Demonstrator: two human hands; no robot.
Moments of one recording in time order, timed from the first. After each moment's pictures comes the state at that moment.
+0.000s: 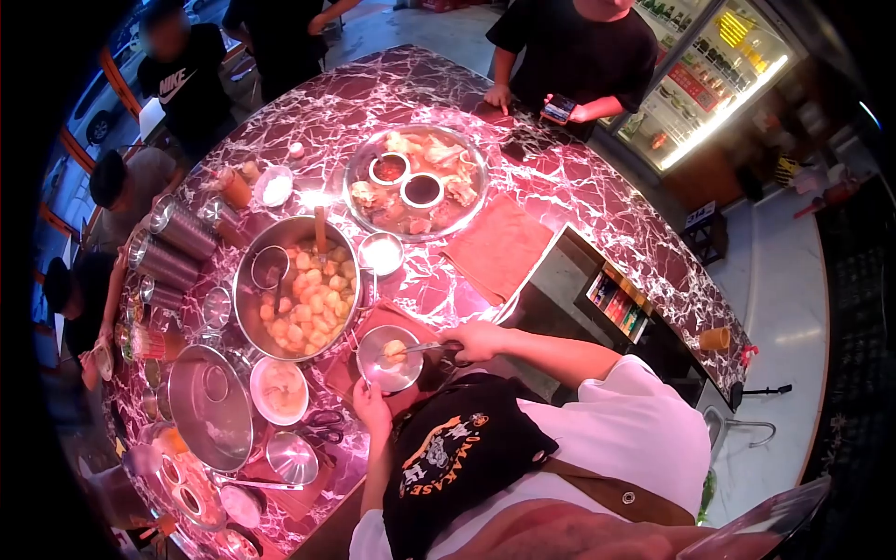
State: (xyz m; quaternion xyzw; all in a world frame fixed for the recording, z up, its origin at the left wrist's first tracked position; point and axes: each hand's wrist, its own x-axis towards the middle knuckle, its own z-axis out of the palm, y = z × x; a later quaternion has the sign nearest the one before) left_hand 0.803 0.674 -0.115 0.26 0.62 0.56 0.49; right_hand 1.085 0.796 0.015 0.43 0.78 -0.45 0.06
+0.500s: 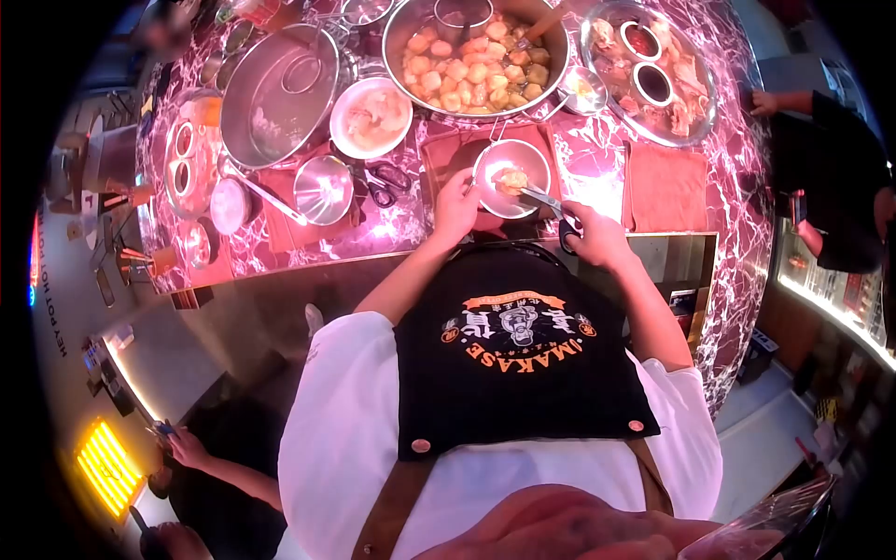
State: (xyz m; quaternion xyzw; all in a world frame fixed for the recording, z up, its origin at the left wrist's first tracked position) left_hand 0.815 0.677 -0.081 0.23 0.65 0.56 0.46; right_hand 1.050 0.798 0.037 0.43 0.82 -0.35 0.13
